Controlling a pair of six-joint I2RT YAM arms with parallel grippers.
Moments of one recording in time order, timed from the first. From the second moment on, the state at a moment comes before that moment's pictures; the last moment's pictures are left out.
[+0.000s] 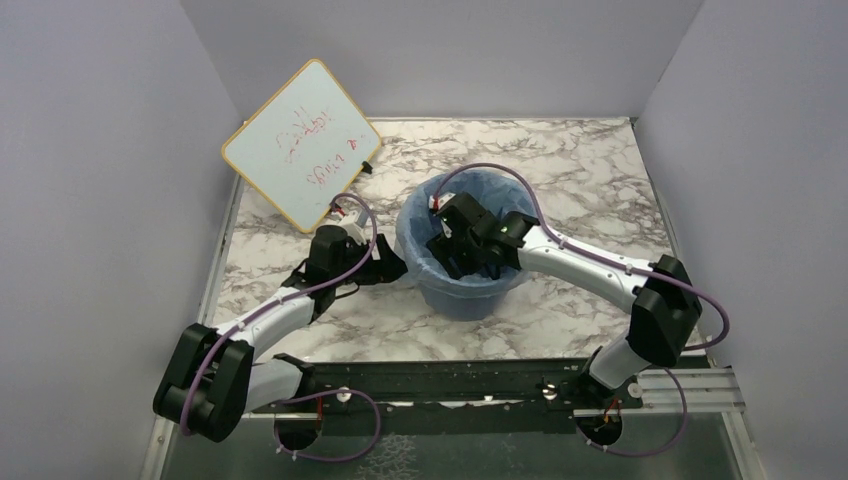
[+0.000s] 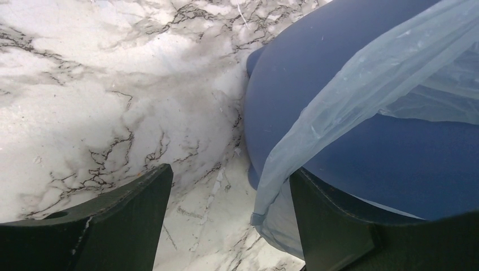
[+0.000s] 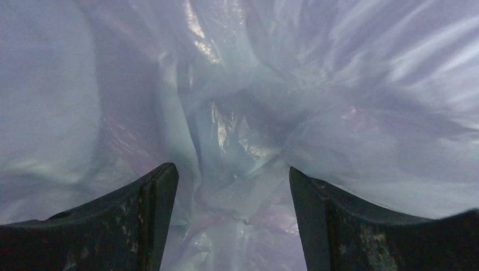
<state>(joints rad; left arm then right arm) -0.39 1.17 0.42 0.21 0.38 -0.58 0.88 1.58 1.24 -0.68 0.17 0.16</state>
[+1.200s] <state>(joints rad) -0.39 1.24 0.48 0.17 0.44 -0.51 0.88 1.50 1.21 -0.65 0.13 0.24</state>
